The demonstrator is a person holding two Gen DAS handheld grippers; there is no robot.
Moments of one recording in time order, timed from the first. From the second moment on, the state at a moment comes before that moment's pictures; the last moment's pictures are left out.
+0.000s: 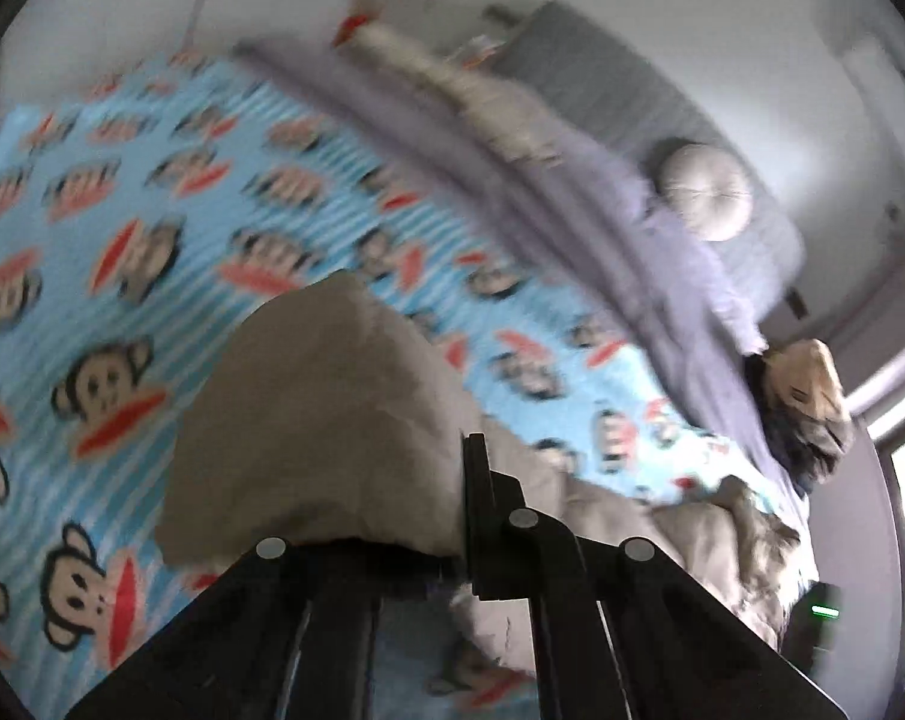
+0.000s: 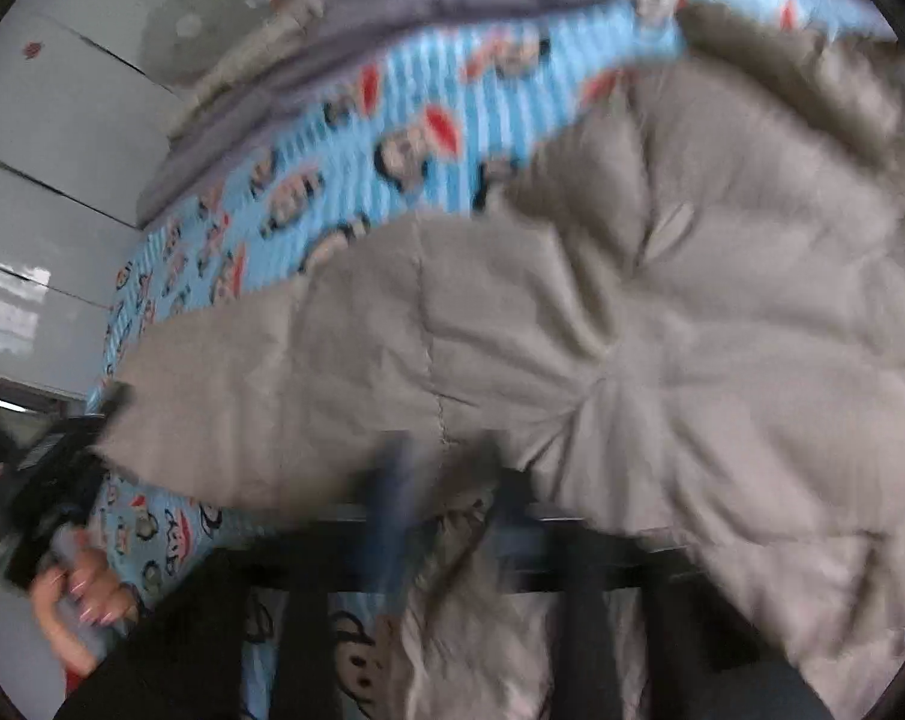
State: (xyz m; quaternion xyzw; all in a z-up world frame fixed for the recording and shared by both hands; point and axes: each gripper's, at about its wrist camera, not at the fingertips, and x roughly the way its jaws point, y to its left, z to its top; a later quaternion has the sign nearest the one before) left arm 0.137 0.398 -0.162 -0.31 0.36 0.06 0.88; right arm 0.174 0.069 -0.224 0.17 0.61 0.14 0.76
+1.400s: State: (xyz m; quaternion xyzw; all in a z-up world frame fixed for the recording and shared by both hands) left arm 0.157 0.056 -0.148 0.01 0.47 -0.11 0.88; right arm 0.085 -0.214 -0.180 0.23 0.52 0.06 0.82
